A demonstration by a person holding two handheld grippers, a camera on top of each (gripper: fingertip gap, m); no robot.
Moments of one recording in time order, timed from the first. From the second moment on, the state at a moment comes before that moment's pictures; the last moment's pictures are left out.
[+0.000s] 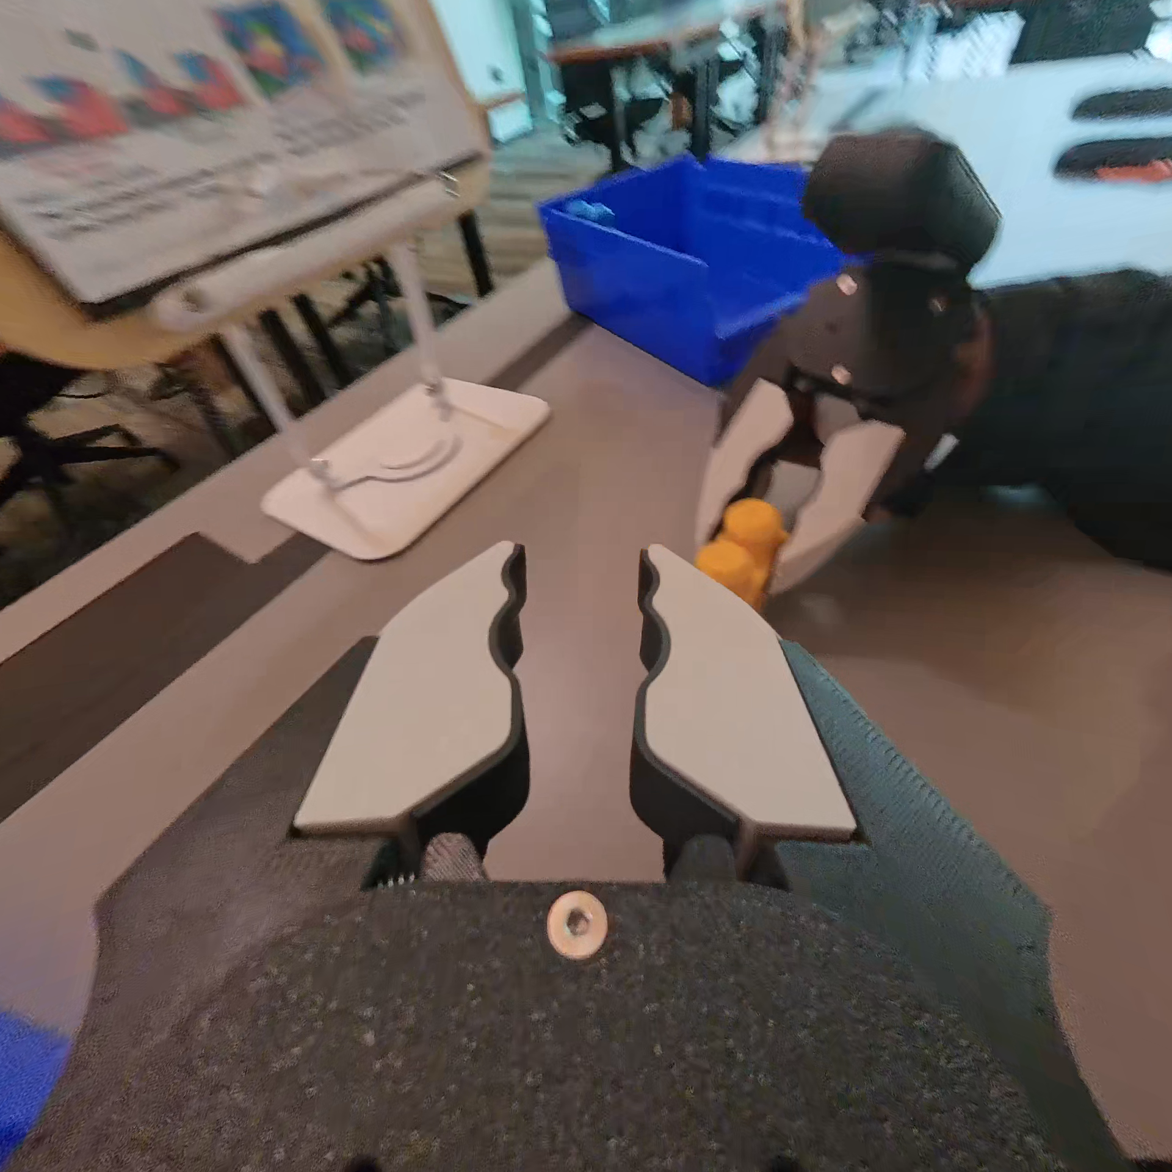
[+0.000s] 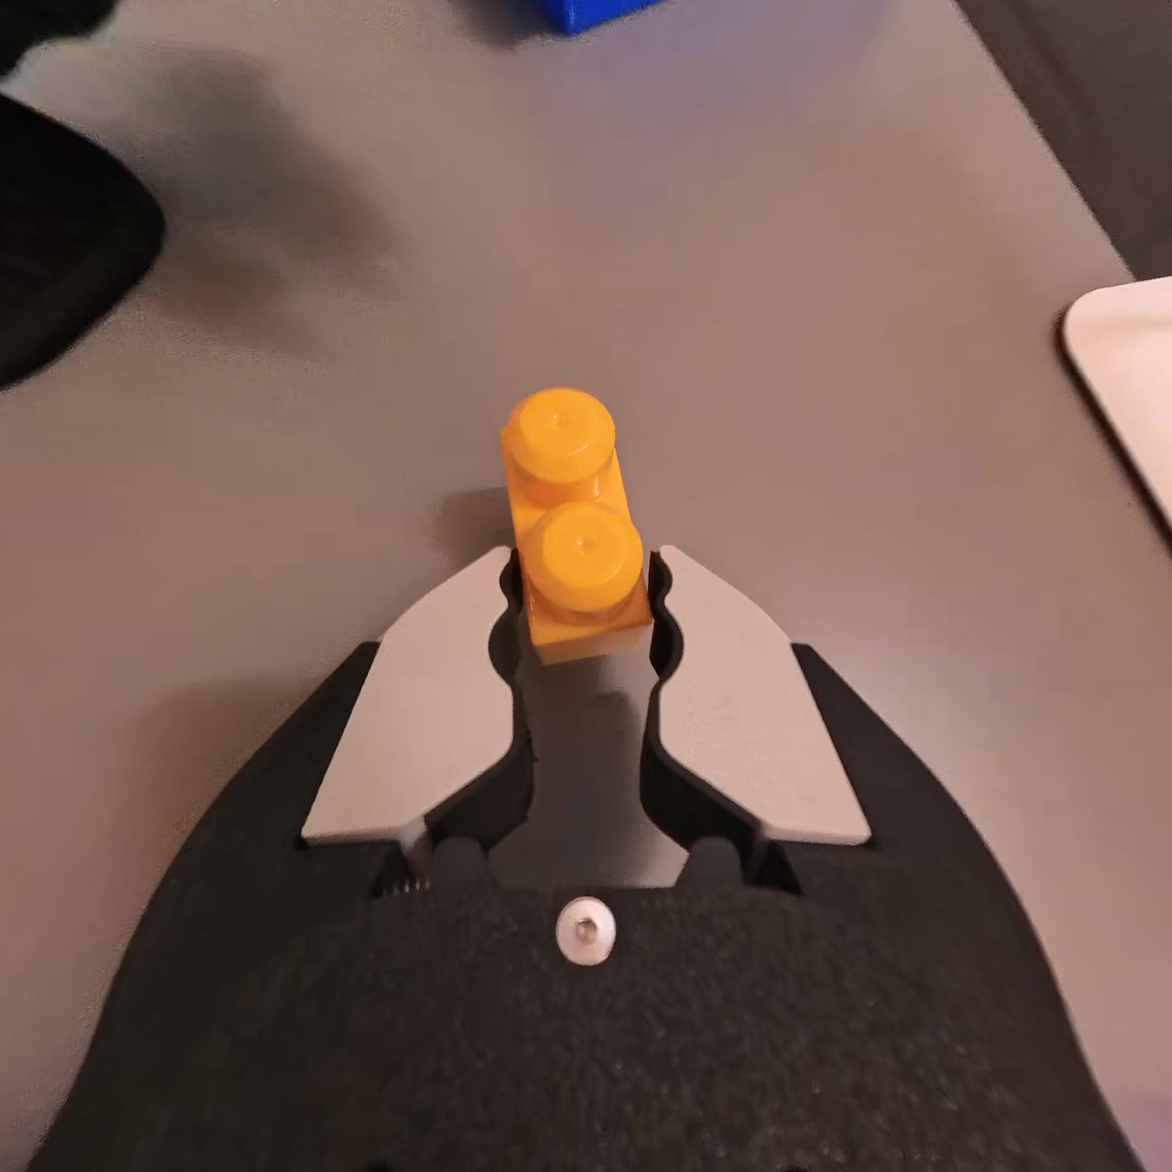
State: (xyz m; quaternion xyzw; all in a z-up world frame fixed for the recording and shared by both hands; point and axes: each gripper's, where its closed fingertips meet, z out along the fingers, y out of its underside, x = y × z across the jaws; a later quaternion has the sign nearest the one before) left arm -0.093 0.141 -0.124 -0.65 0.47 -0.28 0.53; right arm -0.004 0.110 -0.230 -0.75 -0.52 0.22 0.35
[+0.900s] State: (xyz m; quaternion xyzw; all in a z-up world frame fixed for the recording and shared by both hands) left arm -0.372 0.238 -0.144 -0.88 0.37 0.03 0.31; right arm 0.020 0.126 -0.192 -0.74 -0.46 0.27 0.42
